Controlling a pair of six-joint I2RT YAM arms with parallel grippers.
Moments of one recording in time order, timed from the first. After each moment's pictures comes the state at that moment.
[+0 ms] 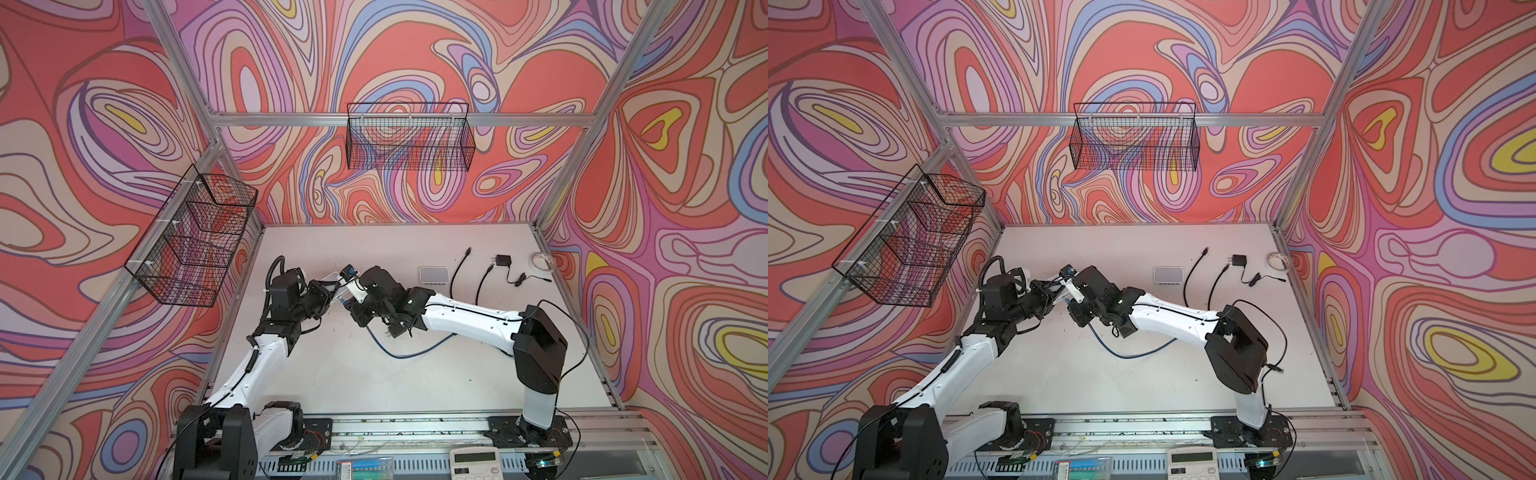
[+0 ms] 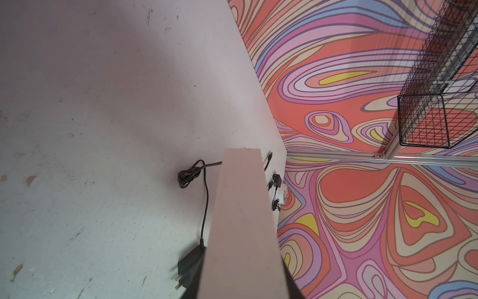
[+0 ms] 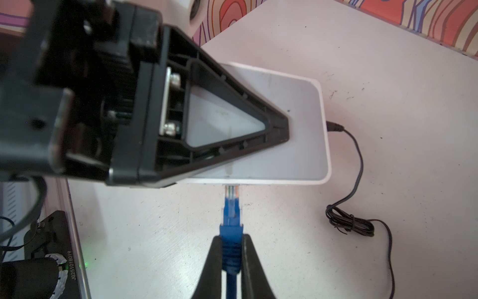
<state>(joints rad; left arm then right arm) -0.04 1.11 0.59 0.05 0.49 -1.14 1.00 1.90 1.52 -0.27 -0.06 0.17</state>
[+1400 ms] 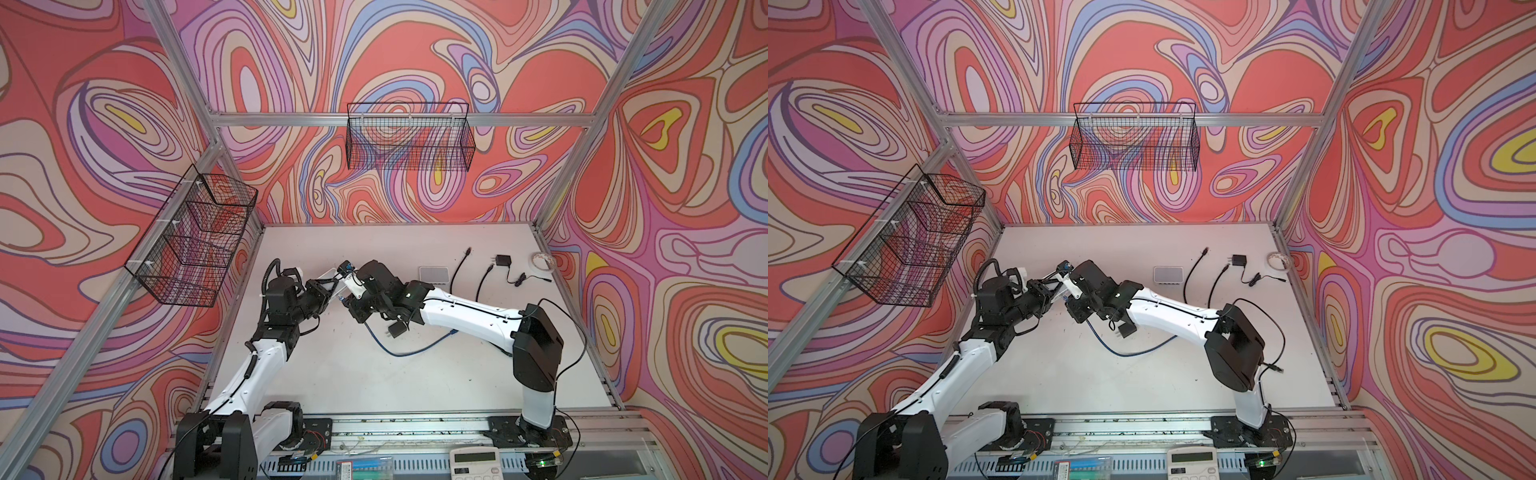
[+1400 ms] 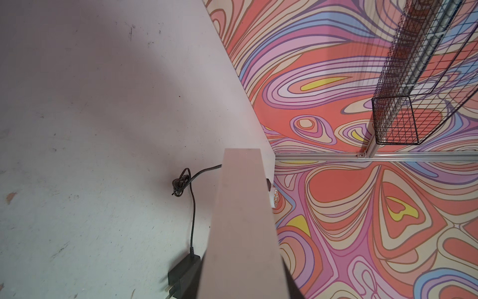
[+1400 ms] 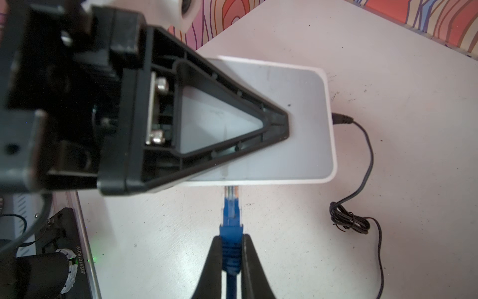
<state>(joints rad) -0.03 1.08 0.56 0.13 0.51 -1.16 0.99 1.92 1.62 -0.36 -0.08 0.16</state>
